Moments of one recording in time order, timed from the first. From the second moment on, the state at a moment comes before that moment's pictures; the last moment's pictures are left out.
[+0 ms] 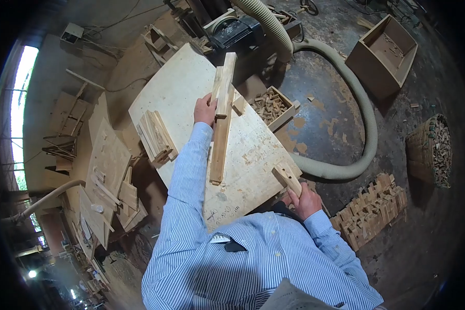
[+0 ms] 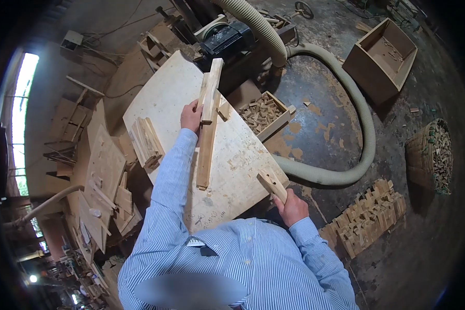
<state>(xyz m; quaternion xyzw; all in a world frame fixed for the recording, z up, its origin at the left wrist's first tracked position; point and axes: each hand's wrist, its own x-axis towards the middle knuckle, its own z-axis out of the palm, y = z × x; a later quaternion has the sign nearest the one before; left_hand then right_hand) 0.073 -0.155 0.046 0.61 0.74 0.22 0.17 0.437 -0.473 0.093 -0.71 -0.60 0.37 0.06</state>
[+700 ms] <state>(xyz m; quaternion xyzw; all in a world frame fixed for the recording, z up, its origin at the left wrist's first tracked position) 0.063 -0.165 0.024 0.59 0.75 0.22 0.20 0.422 -0.492 0.035 -0.71 -0.63 0.29 0.07</state>
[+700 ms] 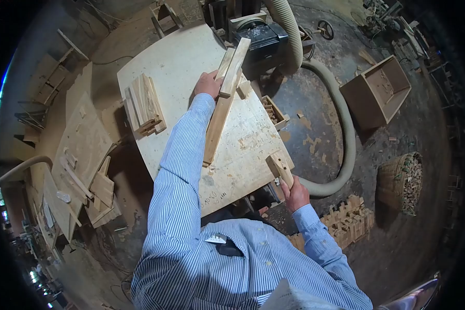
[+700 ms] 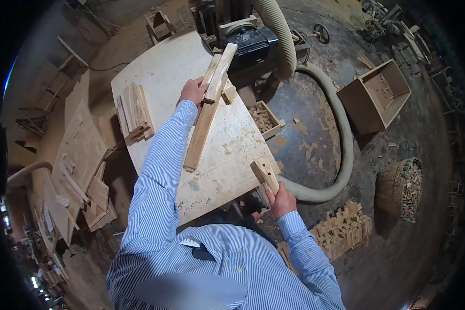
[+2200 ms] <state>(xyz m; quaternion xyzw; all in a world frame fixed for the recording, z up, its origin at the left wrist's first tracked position) 0.072 -0.201 0.040 0.60 0.75 0.27 0.03 0.430 -0.505 0.041 -0.73 -0.62 0.28 0.09</state>
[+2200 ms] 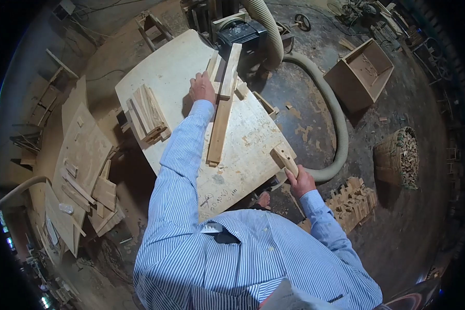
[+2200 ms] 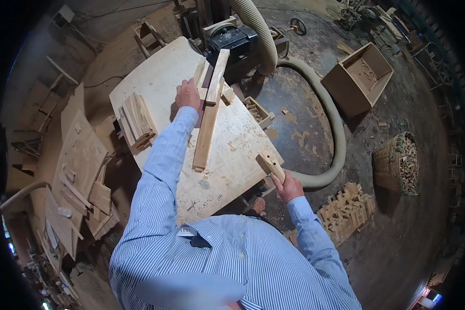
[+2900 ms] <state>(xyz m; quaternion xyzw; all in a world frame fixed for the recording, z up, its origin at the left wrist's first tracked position) 0.095 -0.202 -0.031 0.55 0.73 0.36 0.19 0.439 -0.546 0.005 -0.73 -0.62 0.28 0.06</state>
